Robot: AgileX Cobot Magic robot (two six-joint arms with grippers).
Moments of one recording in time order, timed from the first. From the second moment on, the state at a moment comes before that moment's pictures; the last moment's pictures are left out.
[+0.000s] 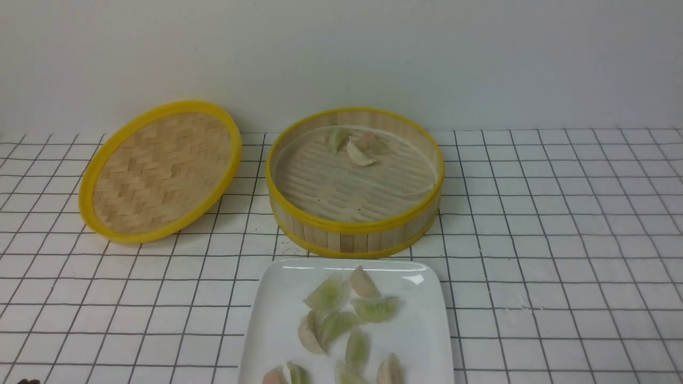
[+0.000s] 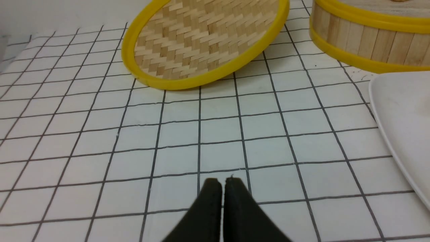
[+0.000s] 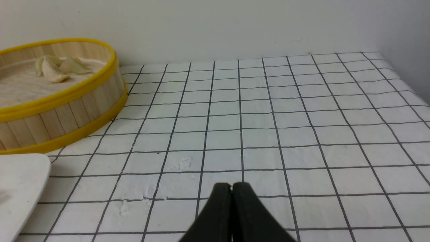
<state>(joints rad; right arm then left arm) 0.00 -0.02 0.02 0.02 0.39 0.09 -0.04 -0.01 0.03 0.01 0.39 0.03</state>
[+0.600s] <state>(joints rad) 0.00 -0.02 0.03 0.57 -0.03 0.18 -0.04 -0.01 0.03 0.01 0.39 0.03</state>
